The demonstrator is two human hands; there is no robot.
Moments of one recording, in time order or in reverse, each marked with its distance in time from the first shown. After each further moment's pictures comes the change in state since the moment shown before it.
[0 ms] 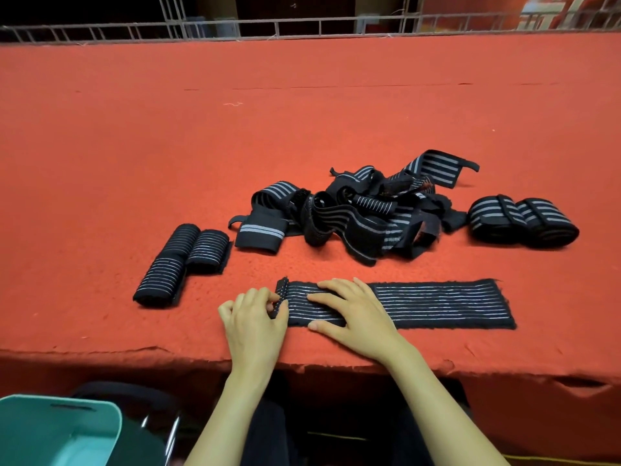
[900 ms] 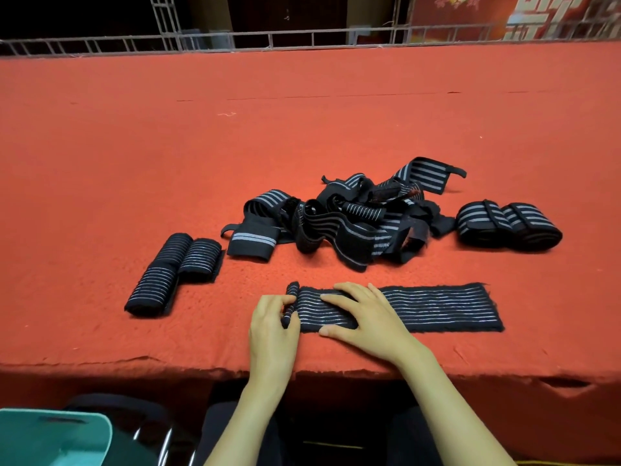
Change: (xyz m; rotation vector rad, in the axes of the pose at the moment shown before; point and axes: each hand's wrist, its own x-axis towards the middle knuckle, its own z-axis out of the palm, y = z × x) left_hand -0.012 0.028 0.012 -0.352 -0.079 -0.045; right_hand -0.012 0.020 -0.020 -0.007 -0.046 0.108
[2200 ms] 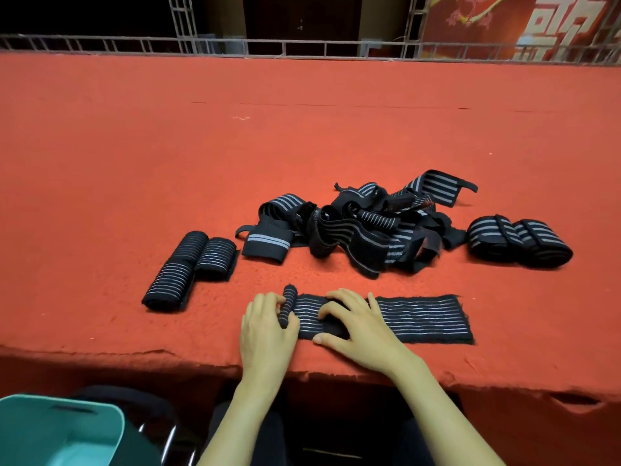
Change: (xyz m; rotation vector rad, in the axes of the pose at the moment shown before) left_hand 0.008 -0.011 -0.024 0.136 0.022 -0.039; right_hand 0.003 -0.036 0.005 0.018 -0.016 -0.058
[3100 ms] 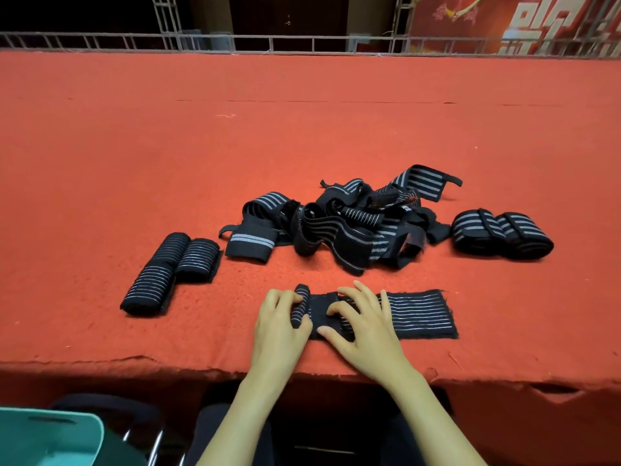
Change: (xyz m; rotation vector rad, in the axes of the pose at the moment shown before) left_hand -0.003 0.025 0.021 -0.085 -0.155 0.088; right_hand -0.021 0.025 0.015 -0.052 0.366 0.049
